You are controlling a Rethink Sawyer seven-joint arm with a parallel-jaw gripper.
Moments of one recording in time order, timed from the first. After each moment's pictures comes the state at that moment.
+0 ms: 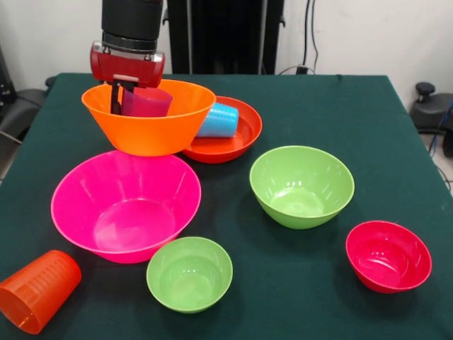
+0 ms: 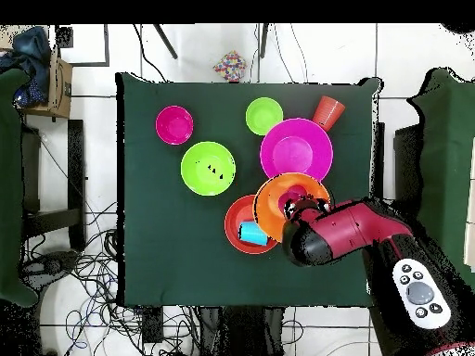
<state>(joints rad) -0.76 -0.74 0.45 1.82 -1.09 0.37 2.20</state>
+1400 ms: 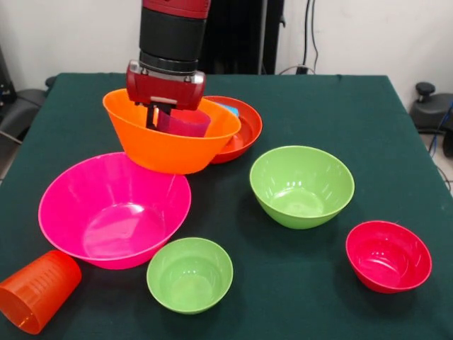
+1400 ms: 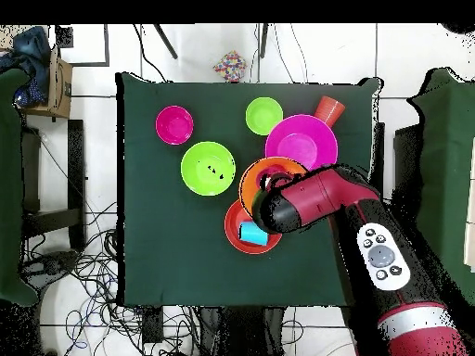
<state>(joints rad) -0.61 -0.69 0.44 1.68 -0.98 0.48 2.20</state>
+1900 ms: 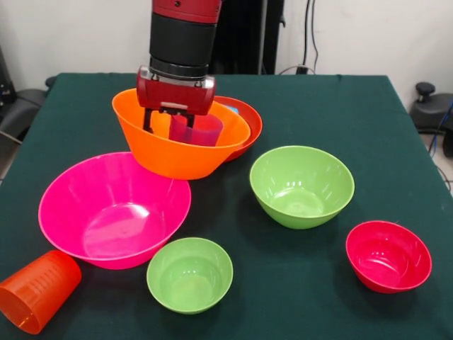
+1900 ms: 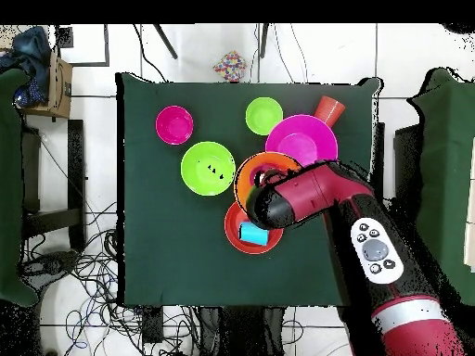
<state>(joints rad) -0.60 -0.68 0.45 1.66 -0.95 0.48 2.20</state>
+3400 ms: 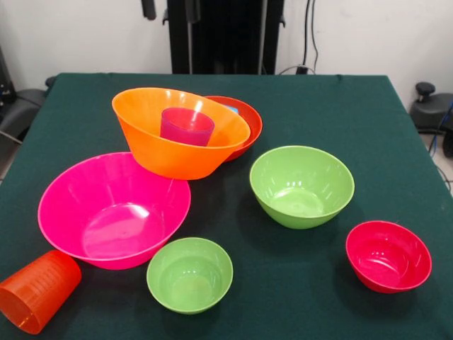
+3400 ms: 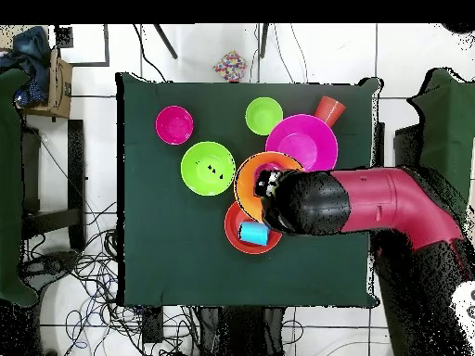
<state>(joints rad) -0.88 -1.04 0.77 1.84 -0.42 0.87 2.07</state>
